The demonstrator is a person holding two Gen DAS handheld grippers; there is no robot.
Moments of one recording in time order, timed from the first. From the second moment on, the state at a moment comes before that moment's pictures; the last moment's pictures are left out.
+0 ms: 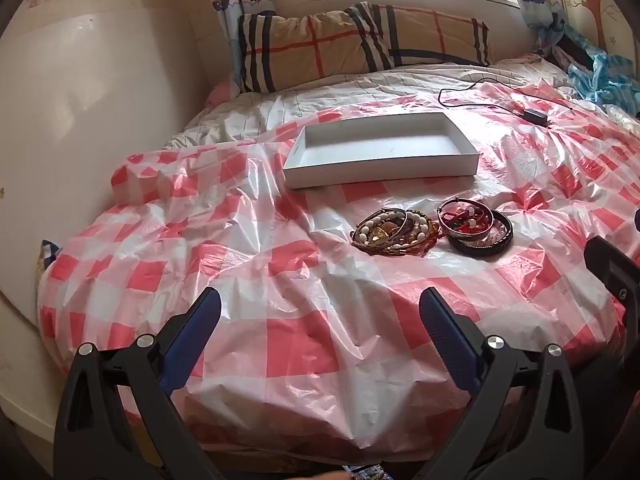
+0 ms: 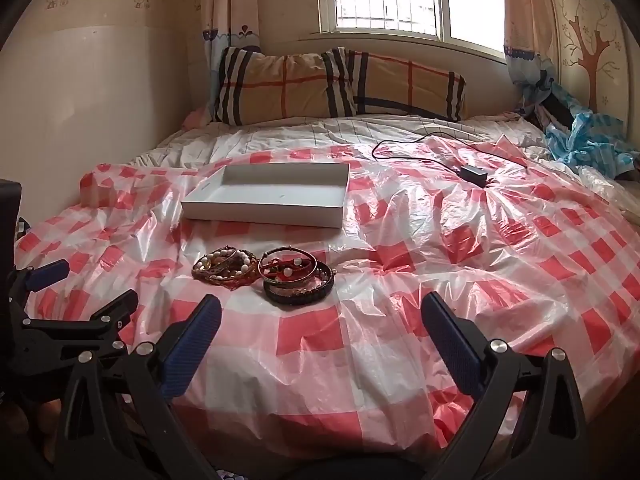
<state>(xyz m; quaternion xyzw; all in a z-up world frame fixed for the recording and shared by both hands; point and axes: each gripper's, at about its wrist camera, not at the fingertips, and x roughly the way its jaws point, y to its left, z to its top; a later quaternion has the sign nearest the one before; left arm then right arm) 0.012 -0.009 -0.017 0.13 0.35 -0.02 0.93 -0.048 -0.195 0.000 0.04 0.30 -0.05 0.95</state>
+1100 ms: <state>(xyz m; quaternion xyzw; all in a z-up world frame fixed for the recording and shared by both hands) 0.010 -0.015 -0.017 0.13 0.35 -0.02 0.93 -0.048 -0.192 0.000 0.04 0.30 -0.05 0.95</state>
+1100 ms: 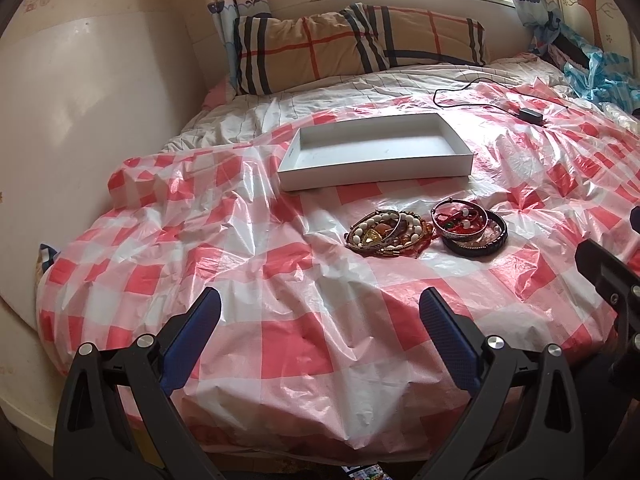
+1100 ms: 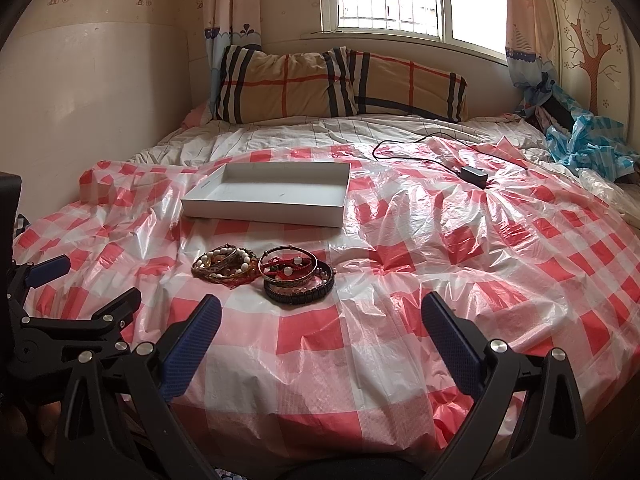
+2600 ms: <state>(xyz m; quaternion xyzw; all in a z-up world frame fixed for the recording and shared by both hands) 0.066 -0.001 -0.020 0.08 0.40 -0.06 0.91 0.028 -0.209 -0.007 0.00 0.42 0.03 0.91</state>
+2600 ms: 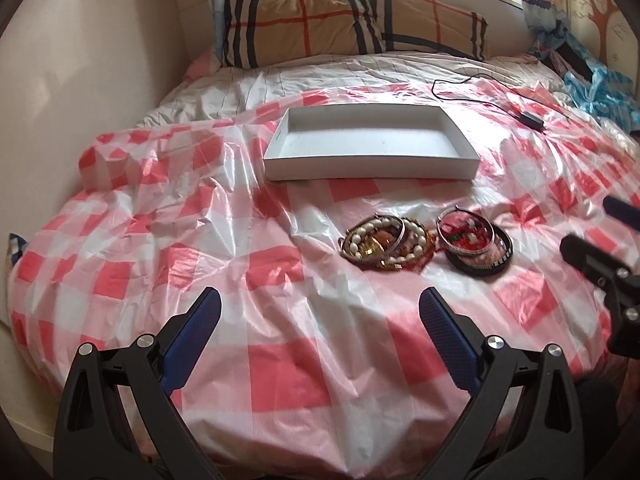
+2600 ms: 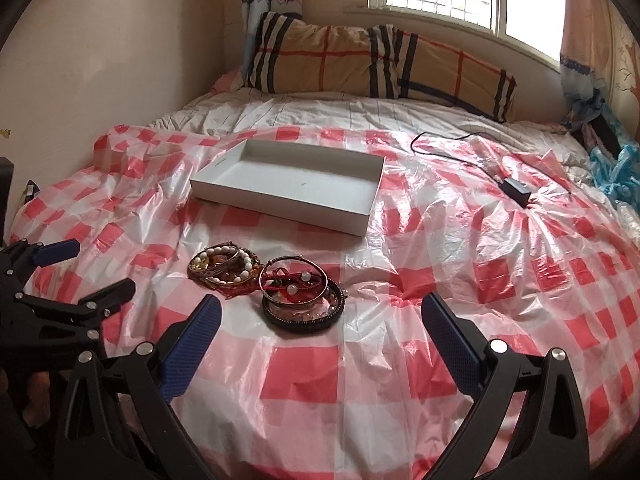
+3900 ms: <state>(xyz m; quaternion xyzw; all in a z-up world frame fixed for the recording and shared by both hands) 0.193 -0.047 -0.092 0.08 0.49 -0.16 0.85 0.116 -0.253 -0.053 0.08 0.41 0.14 0.90</state>
